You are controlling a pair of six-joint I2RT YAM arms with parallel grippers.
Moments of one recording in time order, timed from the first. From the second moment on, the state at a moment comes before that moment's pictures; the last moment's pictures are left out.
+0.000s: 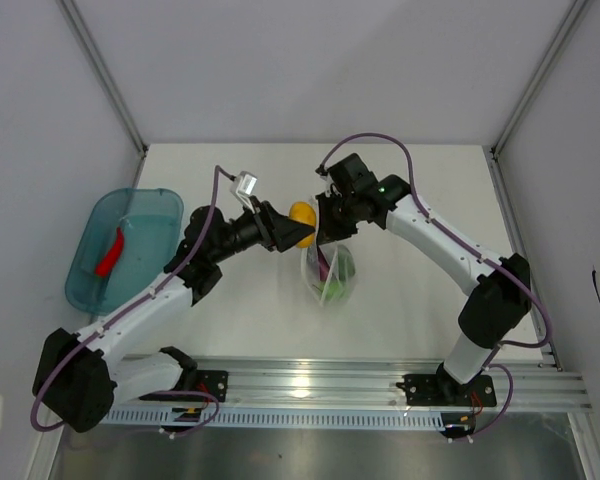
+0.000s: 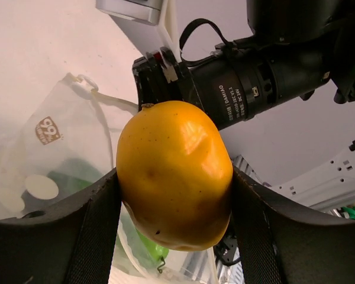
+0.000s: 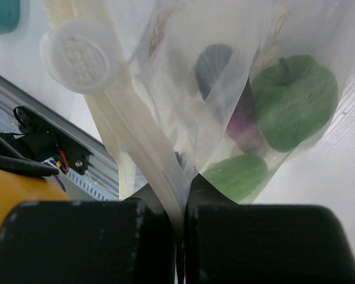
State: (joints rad) left arm -0.53 1.11 0.73 0.37 0.47 -0.71; right arm 0.69 1.70 1.62 -0.86 -0.22 0.44
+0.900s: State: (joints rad) left arm -0.80 1.28 0.63 0.48 0.34 -0.65; right arm 0.63 1.62 1.60 -0.75 -0.36 0.71
